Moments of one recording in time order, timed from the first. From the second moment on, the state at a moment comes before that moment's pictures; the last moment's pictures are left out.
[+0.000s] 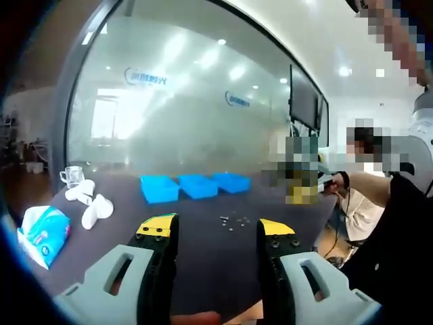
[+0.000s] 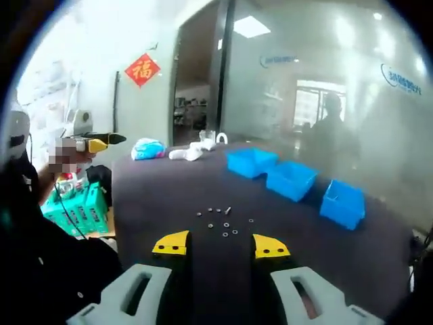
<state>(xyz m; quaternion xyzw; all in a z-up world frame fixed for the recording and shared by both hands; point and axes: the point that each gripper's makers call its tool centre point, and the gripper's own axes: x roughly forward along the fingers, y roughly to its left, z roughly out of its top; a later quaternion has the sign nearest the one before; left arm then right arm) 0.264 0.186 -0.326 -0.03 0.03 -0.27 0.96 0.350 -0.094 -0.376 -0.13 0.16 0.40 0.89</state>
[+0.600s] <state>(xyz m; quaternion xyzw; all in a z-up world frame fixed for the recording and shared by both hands) 0.276 0.197 -0.334 -0.03 0.03 -0.26 0.96 0.421 -0.036 -0.392 -0.19 0.24 0.39 0.87</state>
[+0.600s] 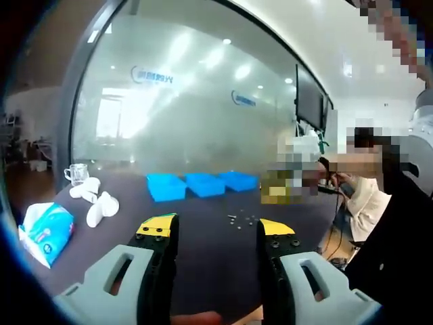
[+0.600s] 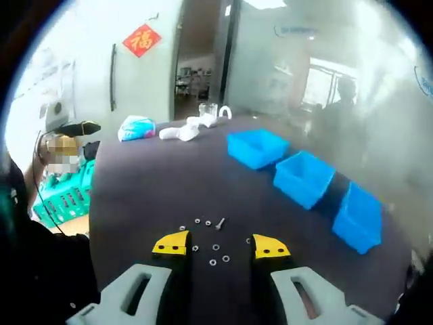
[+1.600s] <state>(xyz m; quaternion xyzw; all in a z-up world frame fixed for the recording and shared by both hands) 0.265 0.202 -0.342 -0.06 0.02 -0.25 0.96 0.448 -0.005 -0.453 -0.16 0.49 0.31 0.80</state>
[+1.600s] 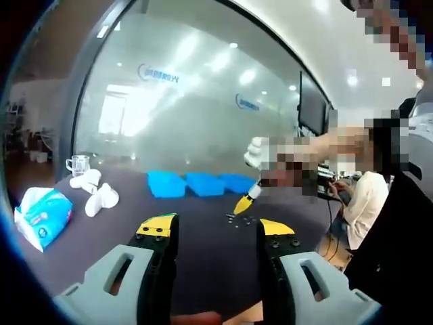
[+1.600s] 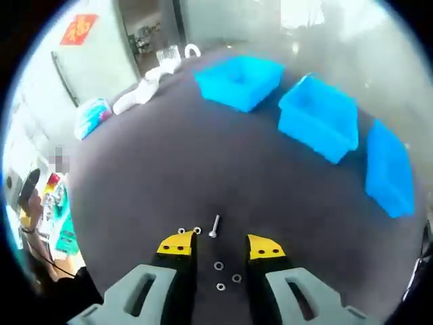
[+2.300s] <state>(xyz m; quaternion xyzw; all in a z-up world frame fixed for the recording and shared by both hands) 0.261 0.212 -0.352 -0.09 0.02 -0.25 0.96 0.456 0.001 -0.464 -0.23 0.57 0.28 0.74</state>
